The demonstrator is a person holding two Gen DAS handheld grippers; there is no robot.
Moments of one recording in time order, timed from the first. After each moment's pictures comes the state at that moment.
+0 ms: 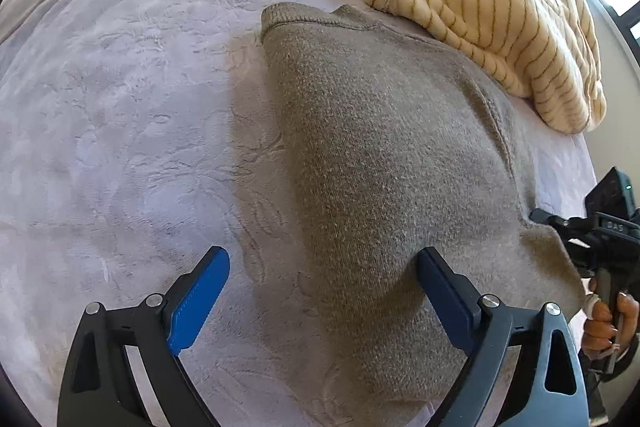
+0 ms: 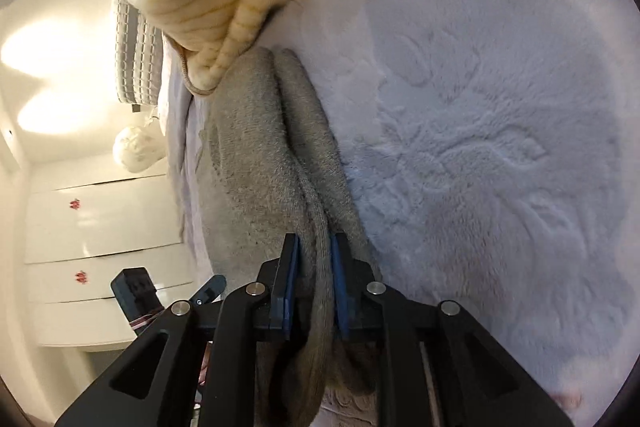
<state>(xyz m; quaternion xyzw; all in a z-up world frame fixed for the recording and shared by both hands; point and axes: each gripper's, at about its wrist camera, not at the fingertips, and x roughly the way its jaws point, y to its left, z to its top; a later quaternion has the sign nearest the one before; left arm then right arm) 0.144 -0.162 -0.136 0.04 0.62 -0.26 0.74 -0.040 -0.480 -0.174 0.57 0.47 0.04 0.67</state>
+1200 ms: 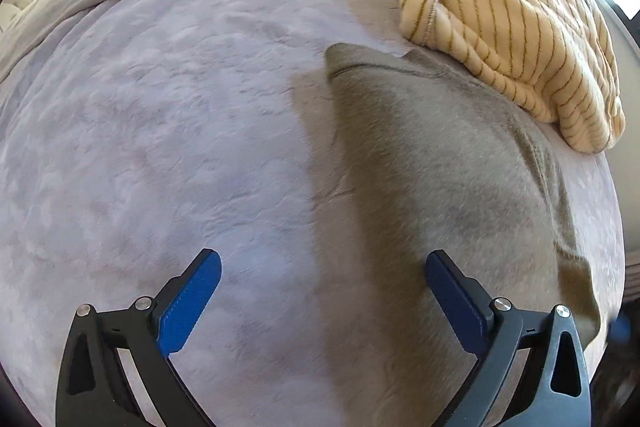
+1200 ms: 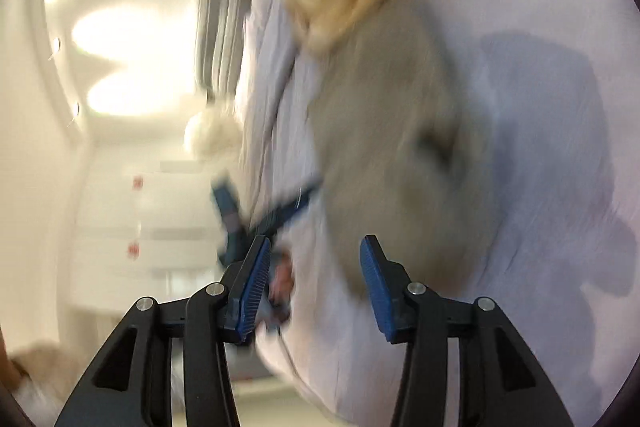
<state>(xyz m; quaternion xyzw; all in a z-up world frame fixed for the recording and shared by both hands) 0.172 -0.145 -0.132 0.06 0.59 -0.23 0.77 -0.138 -0.402 -0.114 0.58 0.43 0.15 0.67</state>
